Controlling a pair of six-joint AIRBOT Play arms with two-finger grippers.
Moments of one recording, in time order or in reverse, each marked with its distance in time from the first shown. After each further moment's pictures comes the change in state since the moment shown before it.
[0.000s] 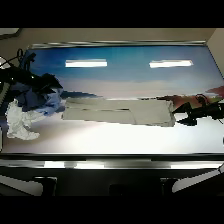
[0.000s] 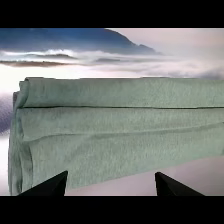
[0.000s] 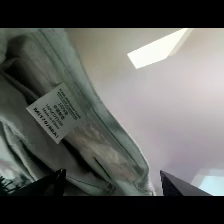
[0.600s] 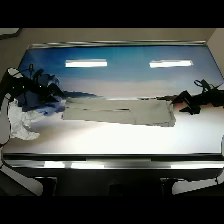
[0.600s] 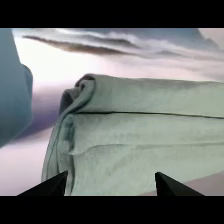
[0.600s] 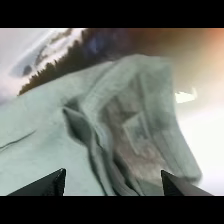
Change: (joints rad) left arm 0.055 -0.171 -0.013 0.000 0.010 -0.006; right arm 0.140 0.203 0.034 -0.161 -0.140 0.130
